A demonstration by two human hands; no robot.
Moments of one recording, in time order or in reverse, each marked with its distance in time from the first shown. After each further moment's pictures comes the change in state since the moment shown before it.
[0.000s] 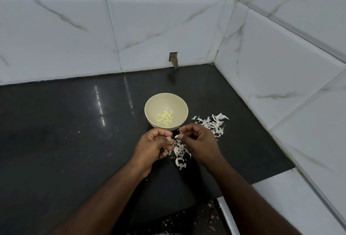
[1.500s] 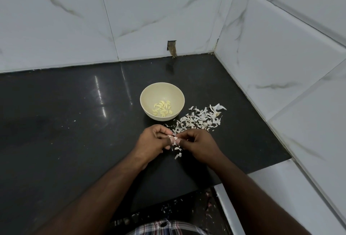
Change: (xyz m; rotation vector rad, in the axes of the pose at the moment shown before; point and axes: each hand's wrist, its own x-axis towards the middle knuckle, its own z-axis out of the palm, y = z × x) left_hand 0.006 -0.020 0.010 0.337 0.013 0.056; right_hand -0.005 0.036 -0.019 -0.293 -0.206 0.053
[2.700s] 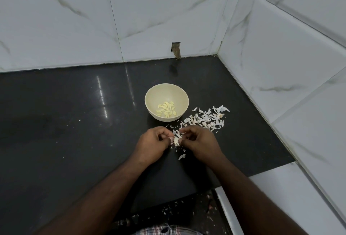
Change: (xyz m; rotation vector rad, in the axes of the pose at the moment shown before) left_hand -0.002 -0.006 -0.012 0.302 0.065 0.146; right_hand 0.000 -0.012 0.008 -0.012 0.075 0.027
